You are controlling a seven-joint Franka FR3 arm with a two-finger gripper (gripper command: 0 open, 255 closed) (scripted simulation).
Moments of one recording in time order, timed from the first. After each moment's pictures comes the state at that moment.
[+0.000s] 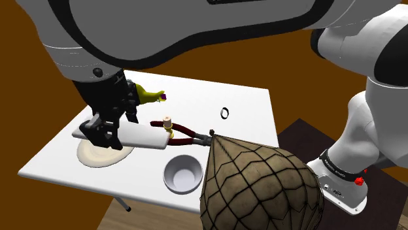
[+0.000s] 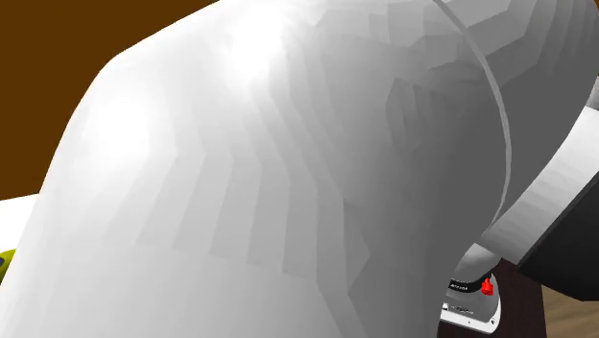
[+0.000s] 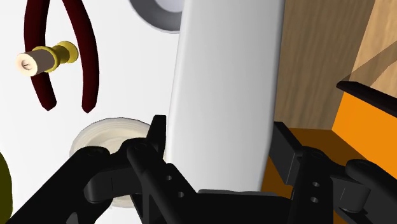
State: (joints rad) arm 0.85 0.57 0.27 -1.07 -0.14 1.63 0.34
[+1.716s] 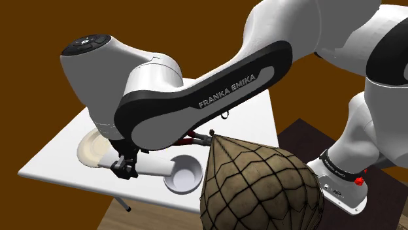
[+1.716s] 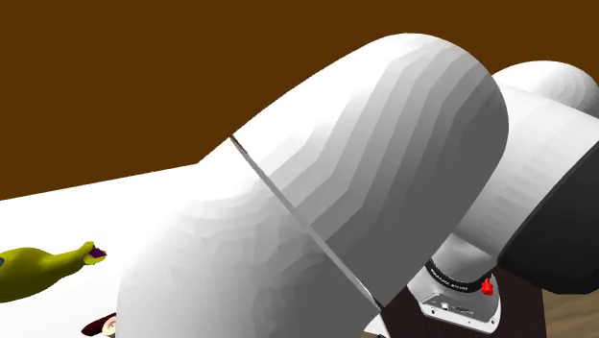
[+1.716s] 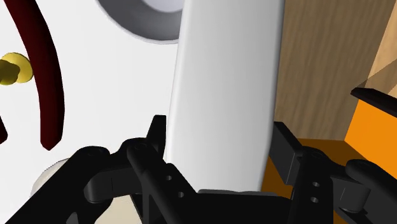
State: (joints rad) arm 0.82 0.58 0.26 -1.41 -0.15 1.97 0.35
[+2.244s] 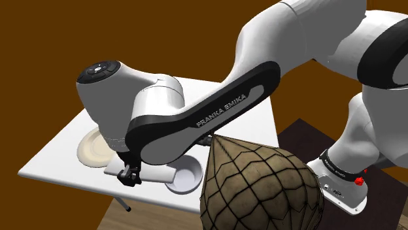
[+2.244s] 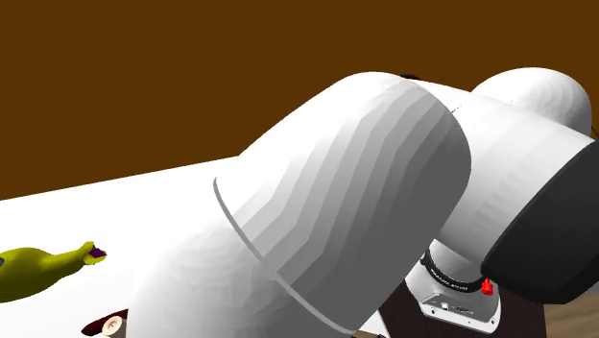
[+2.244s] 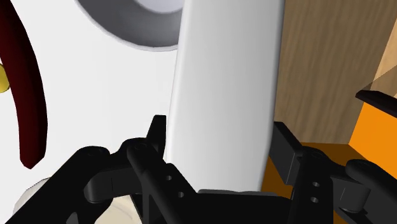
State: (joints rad) arm 0.82 0.61 0.25 -1.46 -0.16 2.06 0.36
